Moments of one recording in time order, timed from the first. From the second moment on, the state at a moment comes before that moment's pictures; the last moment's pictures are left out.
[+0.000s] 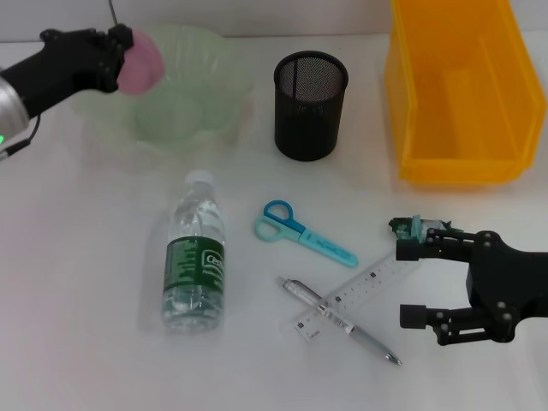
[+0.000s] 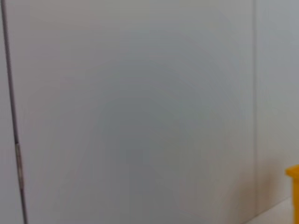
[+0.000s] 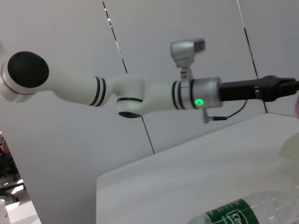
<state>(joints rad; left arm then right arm) -0.57 -2.07 0.66 0.54 1.62 1.13 -1.05 0.41 2.08 -0.58 -0.63 -2.11 -1.94 1.20</state>
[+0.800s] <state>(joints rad) -0.55 -2.07 0.68 0.51 1.60 1.25 -1.06 0.42 2.08 -0.57 -0.77 -2.04 -1.96 1.45</state>
